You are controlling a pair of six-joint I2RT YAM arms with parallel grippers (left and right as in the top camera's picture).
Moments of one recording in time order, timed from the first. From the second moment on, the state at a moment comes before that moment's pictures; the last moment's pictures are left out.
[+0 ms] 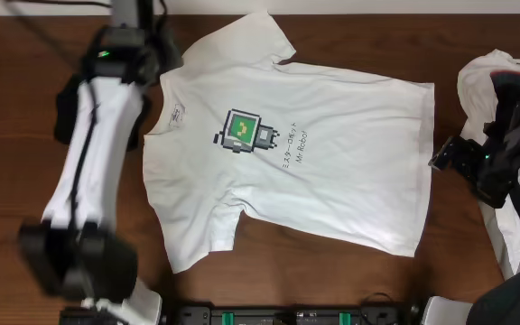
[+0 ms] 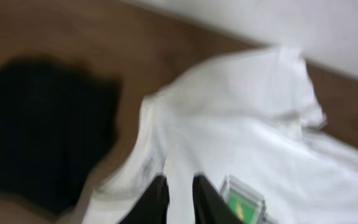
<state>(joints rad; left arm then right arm) -0.08 1.72 1.71 -0.87 -0.09 -0.39 -0.38 1.48 1.20 -1.16 -0.21 0.24</state>
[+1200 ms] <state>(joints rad) -0.08 1.13 1.21 -1.46 -0.02 -0.57 -0.38 1.48 1.20 -1.16 -0.22 0.24</state>
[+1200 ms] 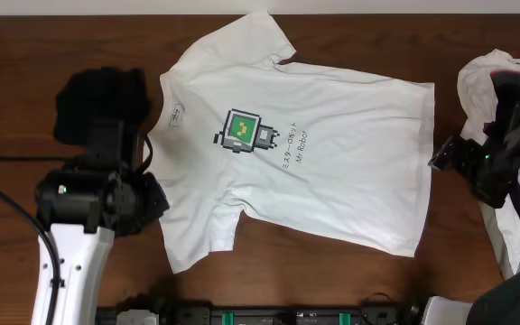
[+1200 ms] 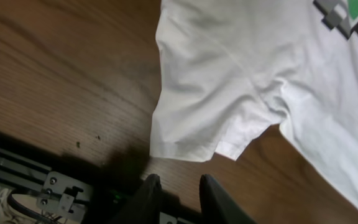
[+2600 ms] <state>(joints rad) -0.08 1.12 1.14 -1.42 0.00 -0.57 -0.38 1.96 1.21 -0.23 -0.59 0.11</state>
